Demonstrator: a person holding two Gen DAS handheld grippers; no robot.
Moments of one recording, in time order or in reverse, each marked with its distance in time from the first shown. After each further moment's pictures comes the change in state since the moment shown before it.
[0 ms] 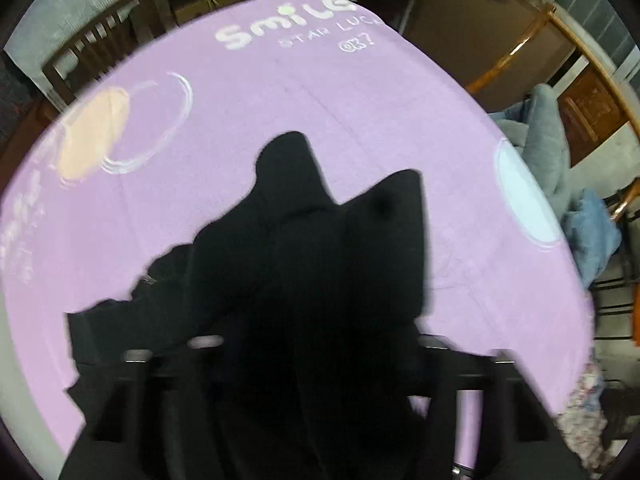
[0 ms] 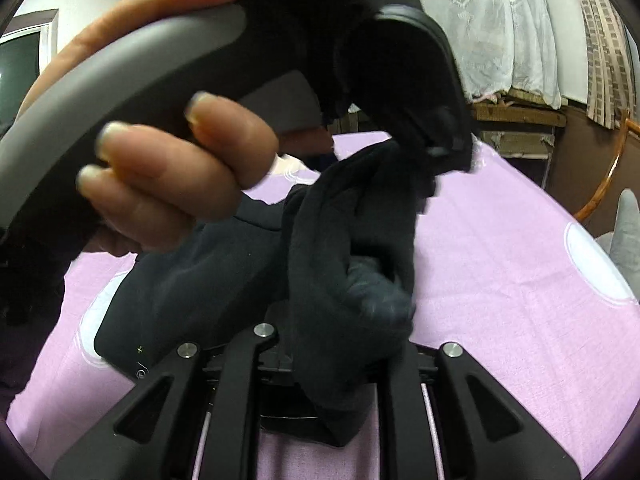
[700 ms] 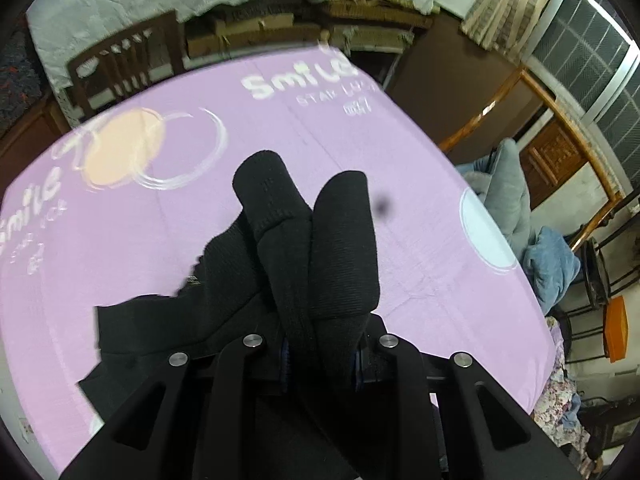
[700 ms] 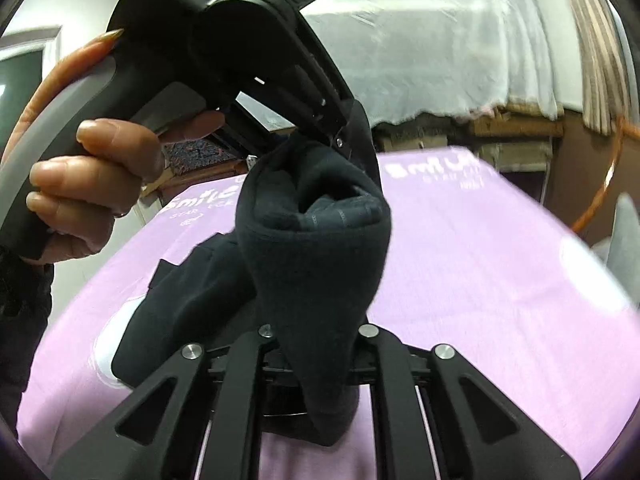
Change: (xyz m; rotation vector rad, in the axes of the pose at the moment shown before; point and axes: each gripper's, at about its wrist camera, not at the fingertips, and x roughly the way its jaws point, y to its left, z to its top) left arm -0.084 0.044 -0.035 -0.055 -0.223 -0.071; right arm -0.016 0.017 0.019 -0.022 -0.093 0.000
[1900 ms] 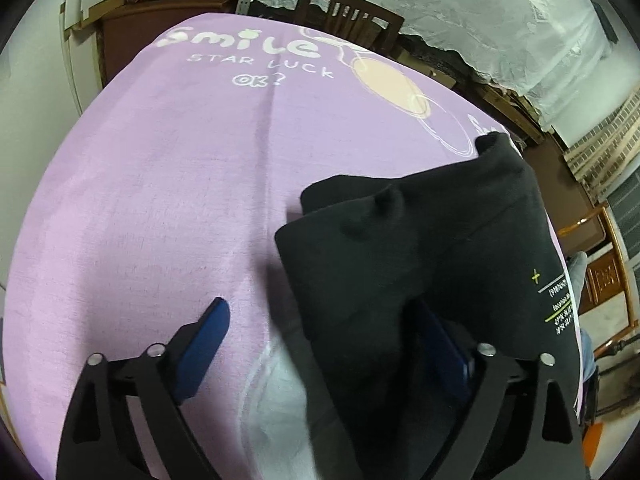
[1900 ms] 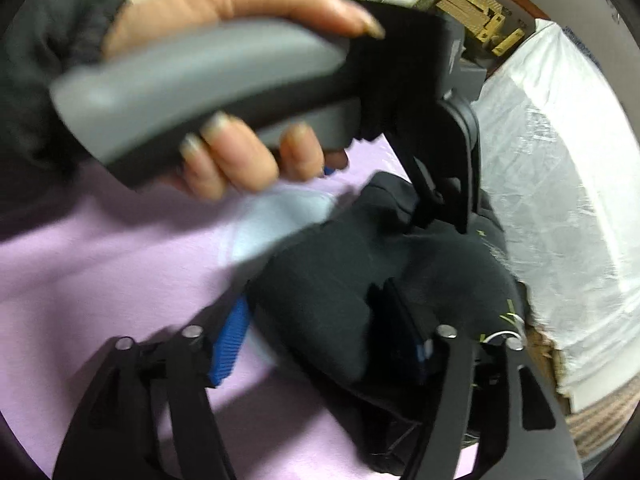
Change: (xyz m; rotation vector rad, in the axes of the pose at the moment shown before) left arm -0.017 0.262 -0.192 -0.489 -0.166 0.076; right arm 0.069 0.262 -0.083 -1.019 0.142 0.082
